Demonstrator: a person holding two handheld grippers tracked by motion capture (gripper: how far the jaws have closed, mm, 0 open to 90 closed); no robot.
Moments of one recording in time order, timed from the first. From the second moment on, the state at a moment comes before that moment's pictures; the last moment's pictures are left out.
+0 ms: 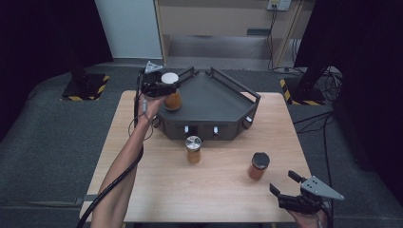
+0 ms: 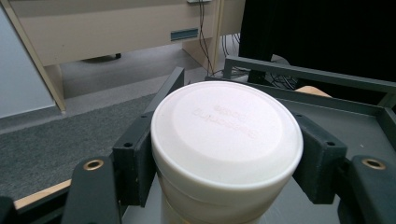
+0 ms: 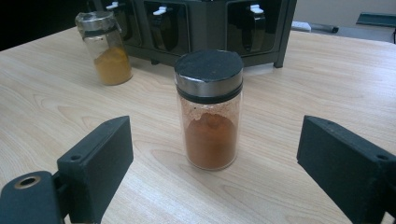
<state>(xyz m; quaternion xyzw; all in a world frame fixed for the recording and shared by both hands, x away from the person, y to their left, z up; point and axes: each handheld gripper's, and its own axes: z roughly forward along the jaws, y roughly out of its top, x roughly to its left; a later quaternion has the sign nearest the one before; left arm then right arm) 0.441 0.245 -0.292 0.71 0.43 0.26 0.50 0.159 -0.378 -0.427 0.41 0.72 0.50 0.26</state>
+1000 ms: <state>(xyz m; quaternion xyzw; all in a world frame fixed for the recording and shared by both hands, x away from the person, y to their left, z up) 0.437 0.252 -0.296 0.69 0.42 0.26 0.52 0.159 -0.378 -0.427 0.41 0.72 0.50 0.26</state>
